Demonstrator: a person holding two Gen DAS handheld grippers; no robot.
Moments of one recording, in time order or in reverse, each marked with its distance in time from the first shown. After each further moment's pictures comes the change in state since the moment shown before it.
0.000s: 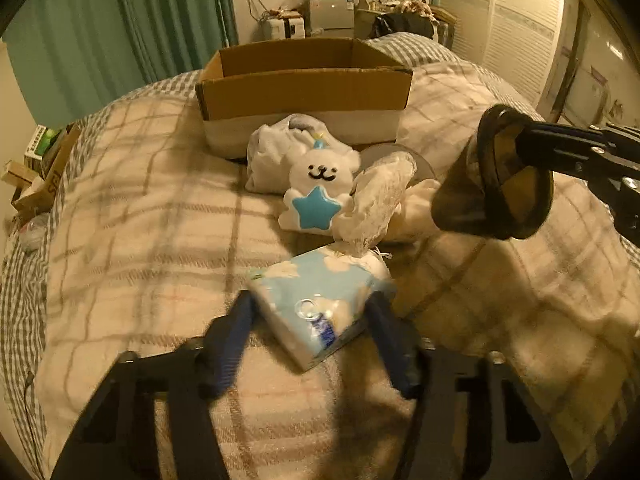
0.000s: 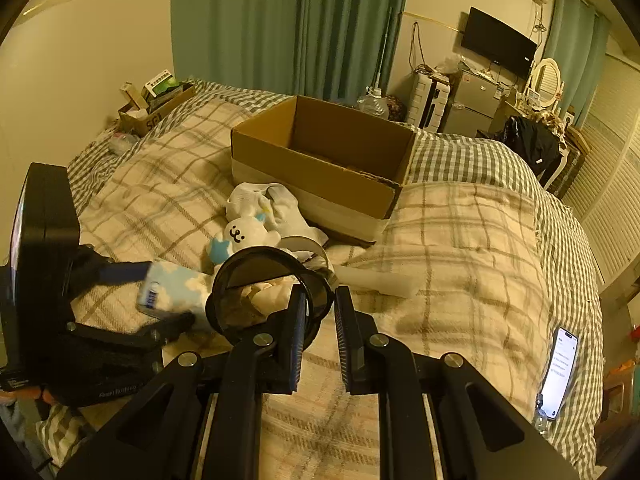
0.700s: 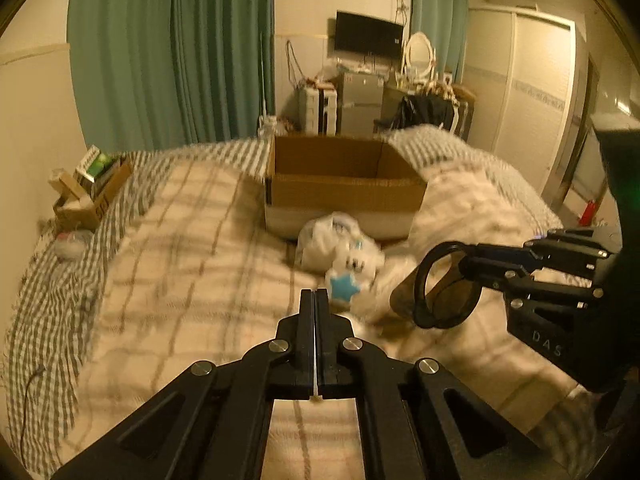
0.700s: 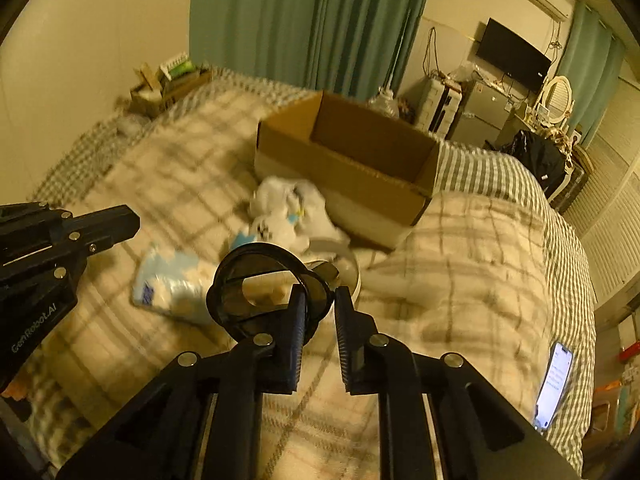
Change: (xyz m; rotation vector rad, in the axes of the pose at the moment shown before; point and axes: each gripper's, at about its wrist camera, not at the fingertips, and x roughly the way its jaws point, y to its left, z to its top) left arm -0.079 0.027 0.006 -0.135 -0.270 0.039; right arm 0.002 0.033 0.010 -0.079 0.012 -0.013
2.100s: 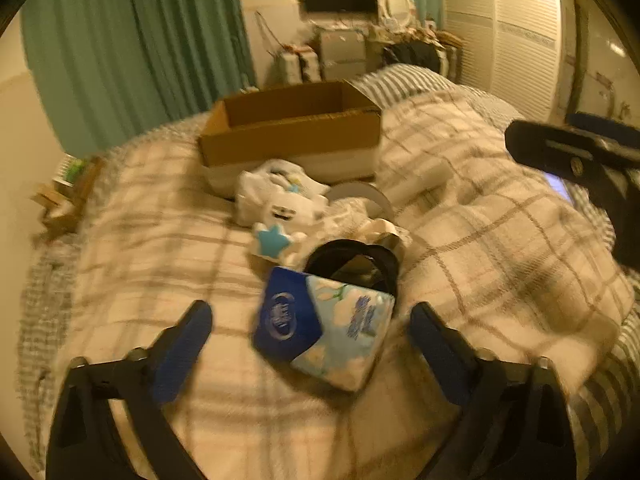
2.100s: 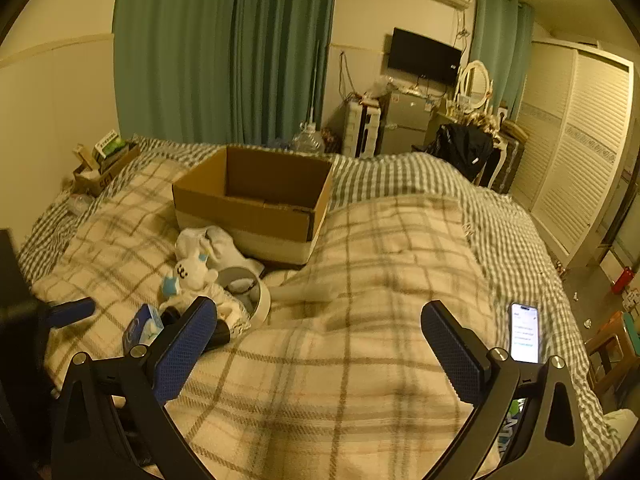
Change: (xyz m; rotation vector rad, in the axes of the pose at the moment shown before) left arm 0.049 -0.075 -0.036 0.130 0.161 0.007; right arm -0.047 -0.063 -0.033 0.251 -0.145 -0.162
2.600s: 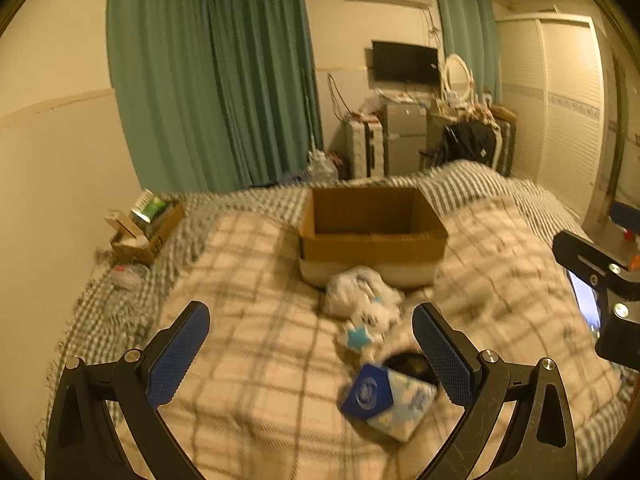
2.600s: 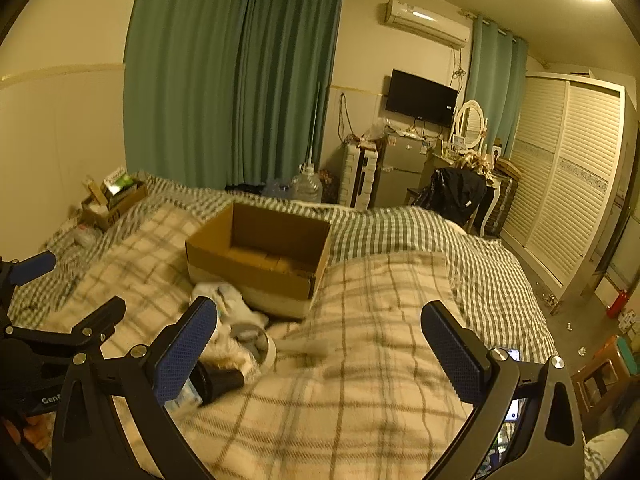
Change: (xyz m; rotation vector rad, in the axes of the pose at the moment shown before) left arm -0.082 0.043 0.036 -0.139 -0.237 0.207; right arm -0.049 0.010 0.034 -0.034 -0.142 -0.029
